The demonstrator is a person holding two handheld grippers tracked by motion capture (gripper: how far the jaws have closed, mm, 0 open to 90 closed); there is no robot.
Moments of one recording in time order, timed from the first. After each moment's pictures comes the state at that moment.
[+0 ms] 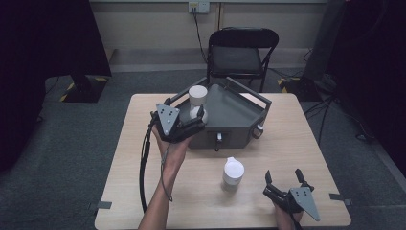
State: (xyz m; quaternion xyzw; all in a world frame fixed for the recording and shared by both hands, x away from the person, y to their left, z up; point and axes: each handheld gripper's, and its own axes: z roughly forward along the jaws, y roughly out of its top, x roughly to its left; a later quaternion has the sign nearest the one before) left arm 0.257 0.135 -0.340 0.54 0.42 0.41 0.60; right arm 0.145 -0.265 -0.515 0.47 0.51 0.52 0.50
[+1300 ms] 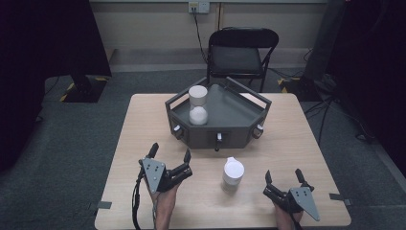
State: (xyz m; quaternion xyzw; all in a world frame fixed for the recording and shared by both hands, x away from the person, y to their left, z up) left arm 0.172 0.153 -0.438 0.51 0.45 0.43 0.60; right arm 0.145 -0.264 -0.515 0.47 0.51 0.52 0.50
